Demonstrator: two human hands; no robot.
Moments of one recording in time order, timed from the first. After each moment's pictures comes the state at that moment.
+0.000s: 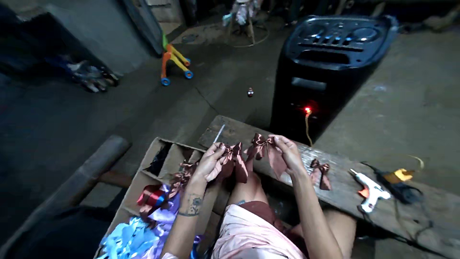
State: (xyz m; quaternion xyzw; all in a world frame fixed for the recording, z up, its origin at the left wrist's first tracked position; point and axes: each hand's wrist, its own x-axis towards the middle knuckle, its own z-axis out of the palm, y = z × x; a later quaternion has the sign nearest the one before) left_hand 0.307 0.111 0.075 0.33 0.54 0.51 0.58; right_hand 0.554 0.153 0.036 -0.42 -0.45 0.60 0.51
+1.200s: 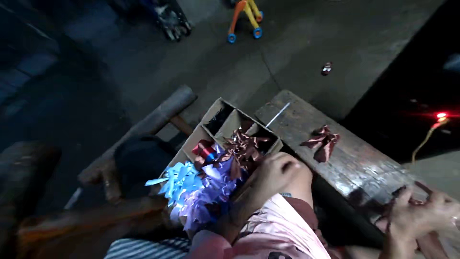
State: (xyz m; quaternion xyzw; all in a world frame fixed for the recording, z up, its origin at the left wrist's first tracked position) left_hand 0.324 0.032 0.063 0.60 0.67 0.36 0.23; right_hand 0.631 0.112 -0.029 -0.68 -0.62 0.04 0.38
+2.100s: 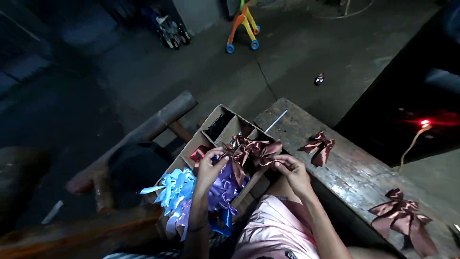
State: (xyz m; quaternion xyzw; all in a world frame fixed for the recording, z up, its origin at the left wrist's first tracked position) left_hand 0.177 -0.027 0.048 0.37 0.73 0.51 0.24; right_hand 0.420 0.094 0.002 -0.31 -0.60 0.63 0.38
